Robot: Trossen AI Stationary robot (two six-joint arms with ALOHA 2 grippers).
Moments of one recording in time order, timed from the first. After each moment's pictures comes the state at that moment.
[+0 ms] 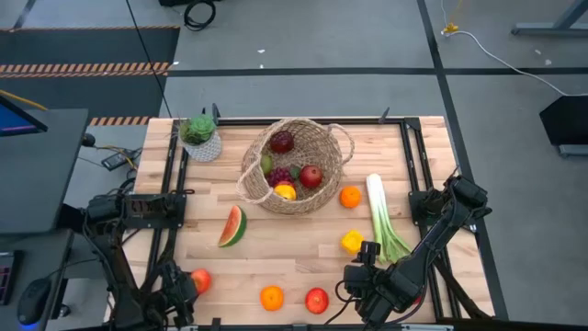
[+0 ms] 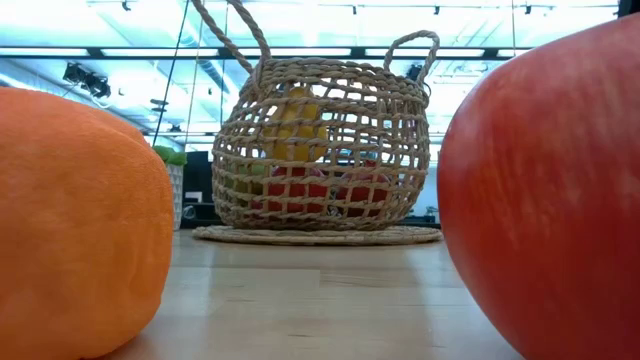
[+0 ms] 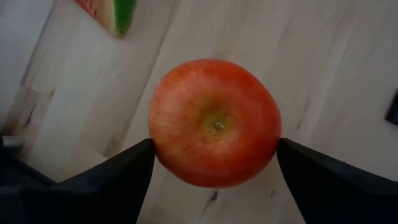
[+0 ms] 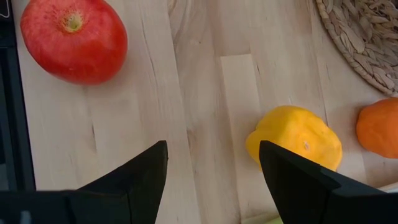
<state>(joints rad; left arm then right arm) -1.33 1.84 1.24 -1.16 -0.42 -1.71 0.84 1.88 1.52 -1.14 0.45 0.97</state>
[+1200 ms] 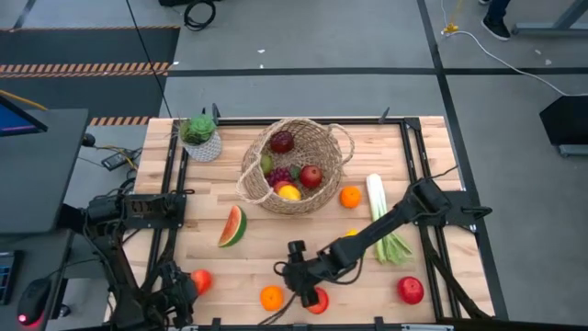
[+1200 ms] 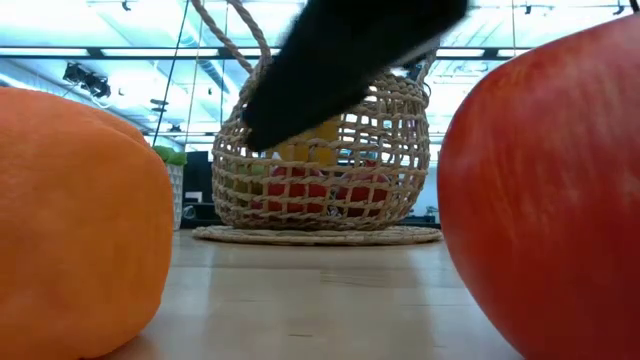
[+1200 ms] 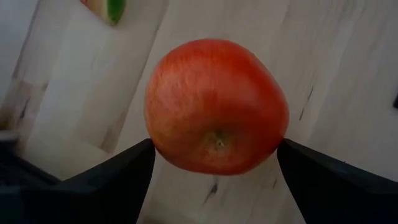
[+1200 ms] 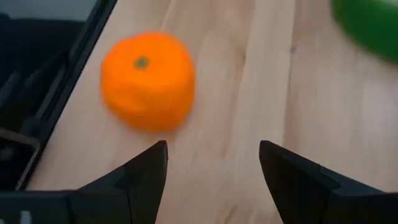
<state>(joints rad) -1.33 1.85 1.23 -1.16 -0.39 -1.69 0.50 2.11 1.52 -0.27 0.22 0.18</state>
